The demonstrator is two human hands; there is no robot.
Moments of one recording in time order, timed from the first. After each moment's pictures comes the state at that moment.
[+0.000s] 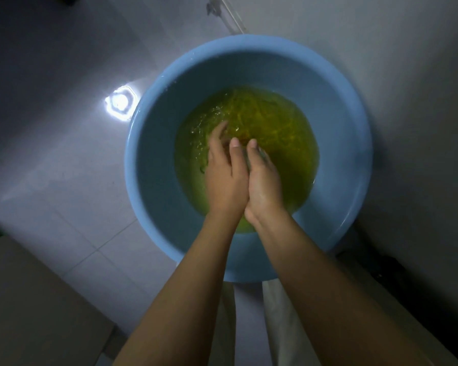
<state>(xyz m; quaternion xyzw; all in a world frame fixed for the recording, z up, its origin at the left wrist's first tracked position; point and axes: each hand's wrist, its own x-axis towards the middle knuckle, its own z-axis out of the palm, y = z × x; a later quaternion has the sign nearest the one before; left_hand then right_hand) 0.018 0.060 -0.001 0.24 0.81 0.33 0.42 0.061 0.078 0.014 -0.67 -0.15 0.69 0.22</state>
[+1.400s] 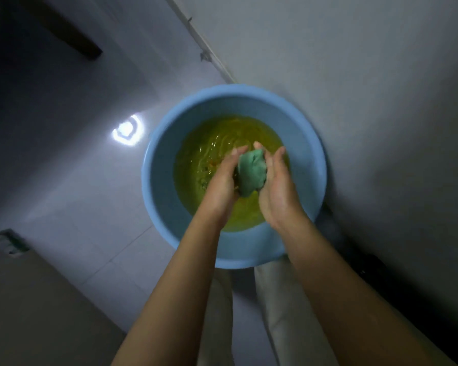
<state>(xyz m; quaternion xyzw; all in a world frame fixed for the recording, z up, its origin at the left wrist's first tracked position) 0.017 0.082 0.082 0.02 0.63 0.37 0.69 0.098 0.100 0.084 -0.63 -0.15 0.71 0.27</state>
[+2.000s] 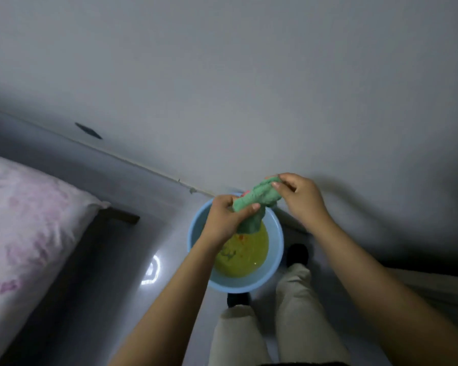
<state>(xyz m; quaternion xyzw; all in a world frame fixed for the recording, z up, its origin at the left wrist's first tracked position) 0.000 0.096 0.449 0.46 0.57 0.22 0.64 0.173 0.088 0.452 -0.73 -0.46 0.38 0.33</state>
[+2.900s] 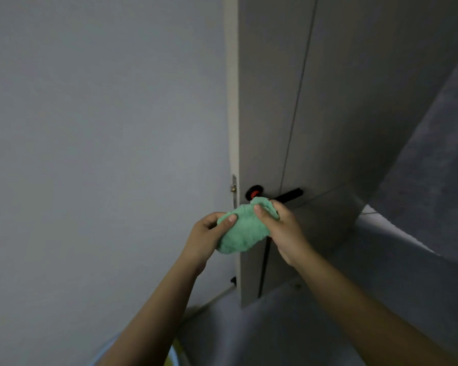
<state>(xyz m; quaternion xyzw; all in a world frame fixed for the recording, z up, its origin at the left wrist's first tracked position) 0.294 -0.163 0.672 0.69 0.18 0.06 0.70 0.363 -0.313 0.677 -0.70 -0.10 0.14 0.69</state>
